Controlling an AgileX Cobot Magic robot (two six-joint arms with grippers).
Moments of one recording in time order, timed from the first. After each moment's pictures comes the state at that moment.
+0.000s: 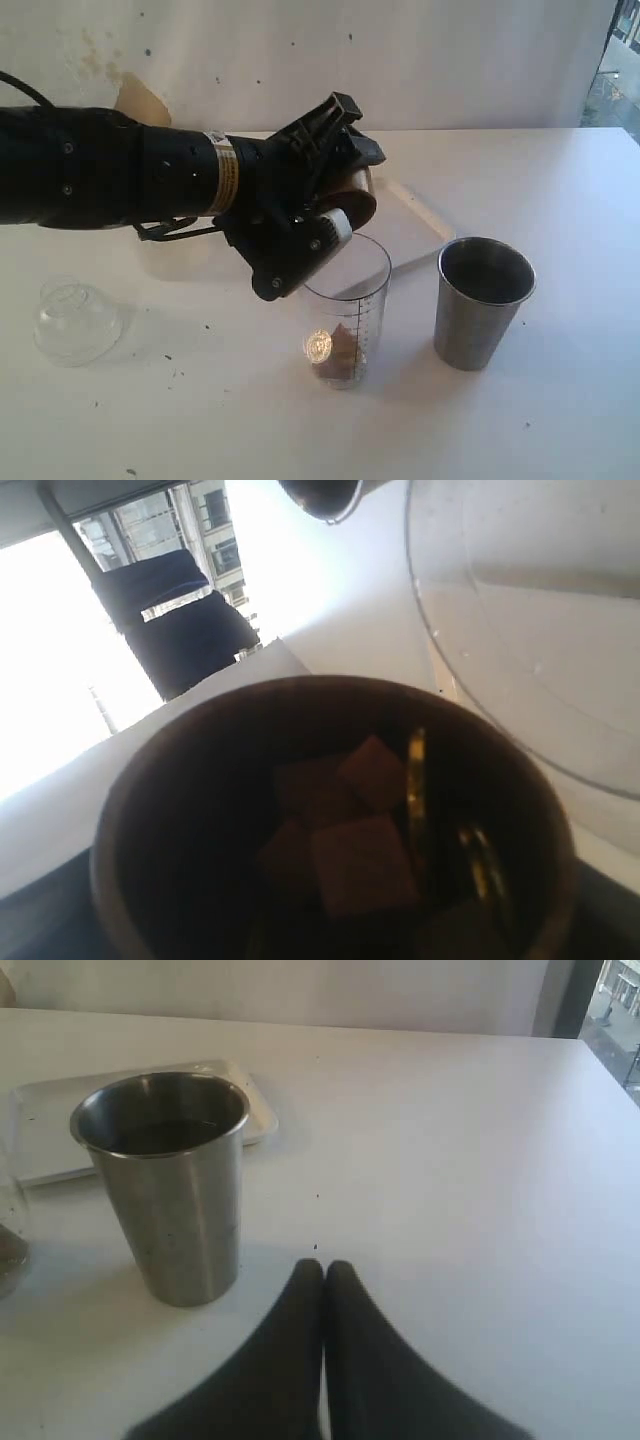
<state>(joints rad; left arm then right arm) -0.72 1.67 -1.06 1.22 -0.20 0.85 0.03 0.01 0.00 -0.07 0.35 0.08</state>
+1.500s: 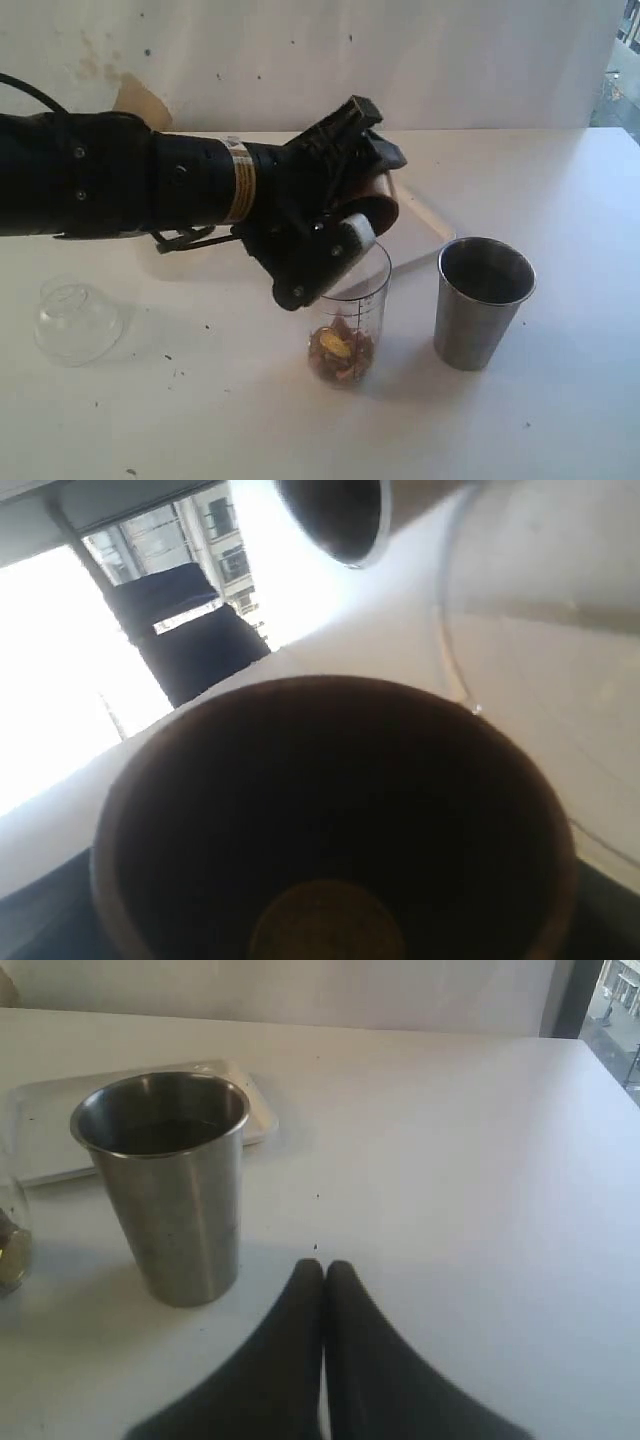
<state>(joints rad) -0.77 1.67 -1.06 1.08 -0.19 0.93 0.03 0.01 0.00 -0.07 0.35 0.08</state>
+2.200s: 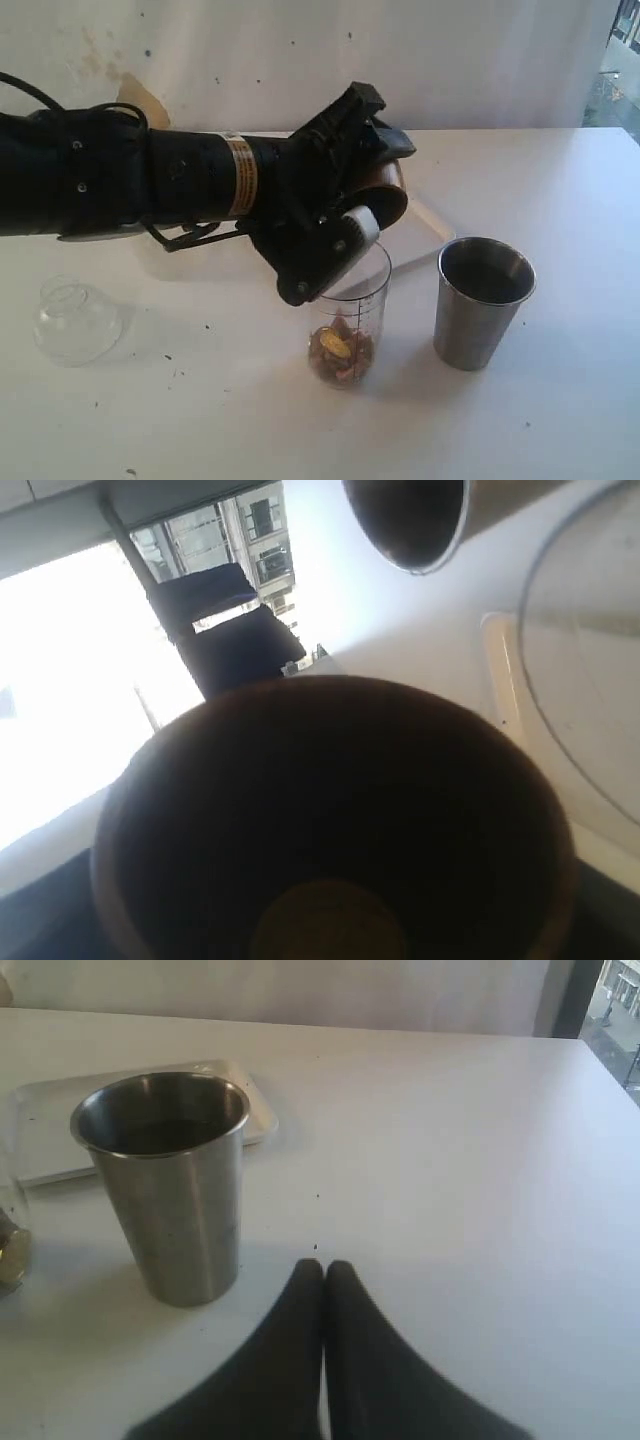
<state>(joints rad) -0.77 1.67 -1.06 0.96 -0.24 1.09 0.03 0.01 0.00 -0.07 0.35 0.08</state>
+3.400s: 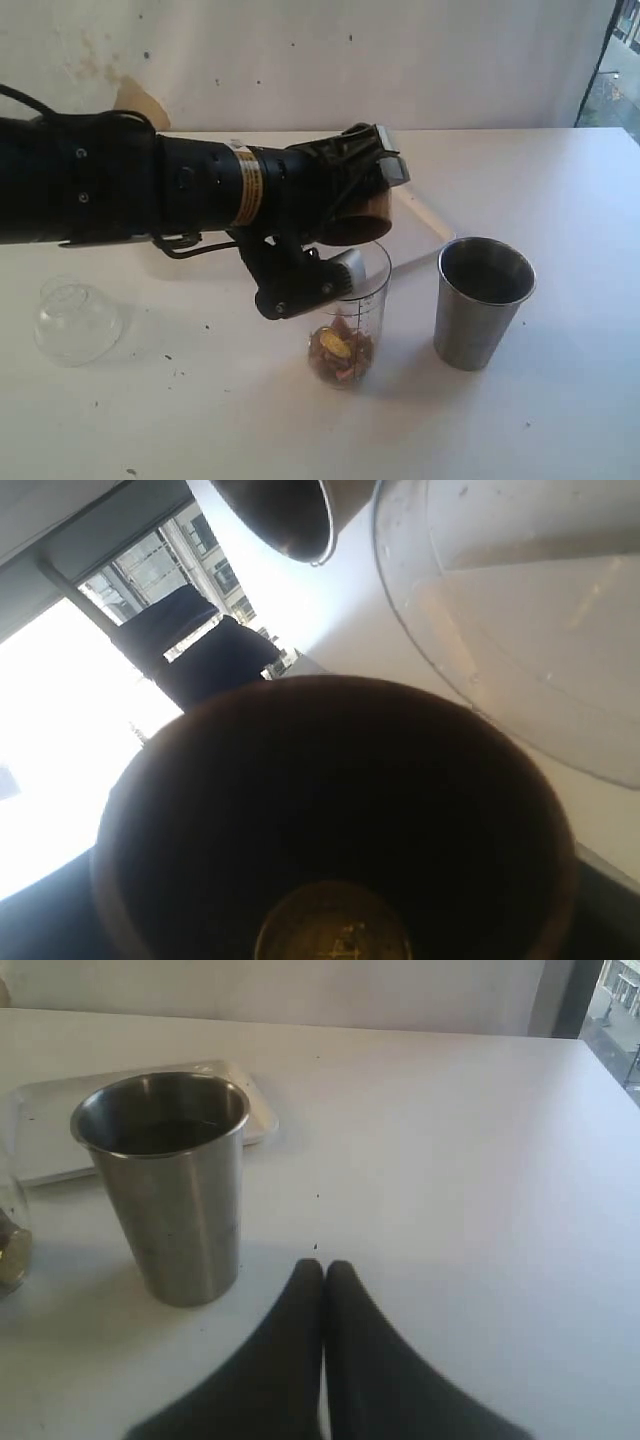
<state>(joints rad) -0.81 1.66 -1.06 1.00 -0.10 1.28 0.03 0.01 0.00 -0.07 0.35 0.08</state>
